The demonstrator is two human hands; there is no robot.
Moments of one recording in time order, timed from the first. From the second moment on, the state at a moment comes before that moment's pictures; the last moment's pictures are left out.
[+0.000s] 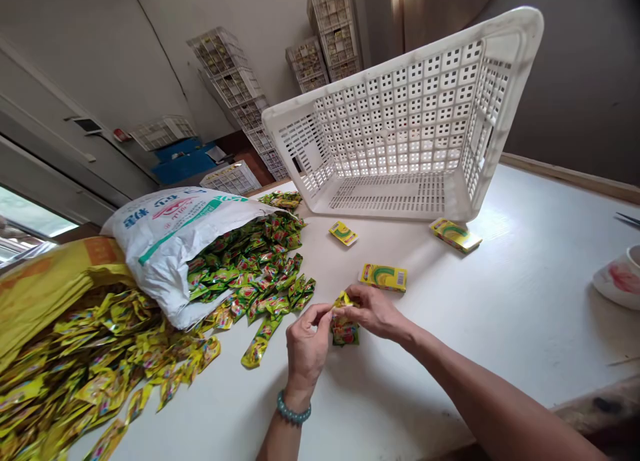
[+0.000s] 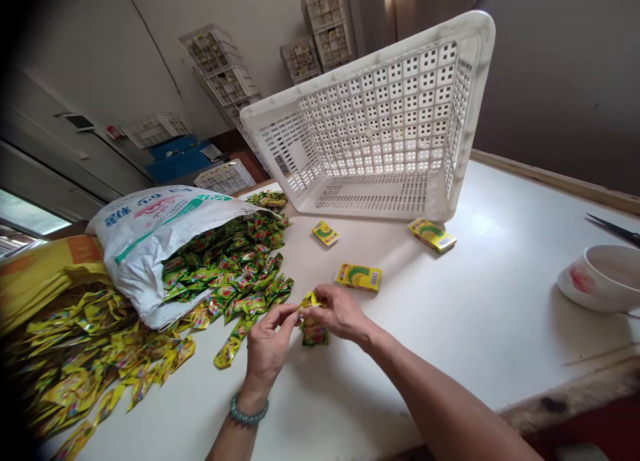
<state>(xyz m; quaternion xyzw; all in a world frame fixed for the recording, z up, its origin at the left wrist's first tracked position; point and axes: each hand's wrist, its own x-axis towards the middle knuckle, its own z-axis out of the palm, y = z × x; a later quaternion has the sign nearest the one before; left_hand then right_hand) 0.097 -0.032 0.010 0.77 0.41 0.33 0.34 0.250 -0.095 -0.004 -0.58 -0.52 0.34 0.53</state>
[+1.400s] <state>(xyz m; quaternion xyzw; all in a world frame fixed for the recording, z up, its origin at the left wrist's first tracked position) 0.239 -0.059 -0.023 0.92 0.36 0.09 0.10 0.316 -0.096 0.008 -0.59 -0.12 0.08 0.79</state>
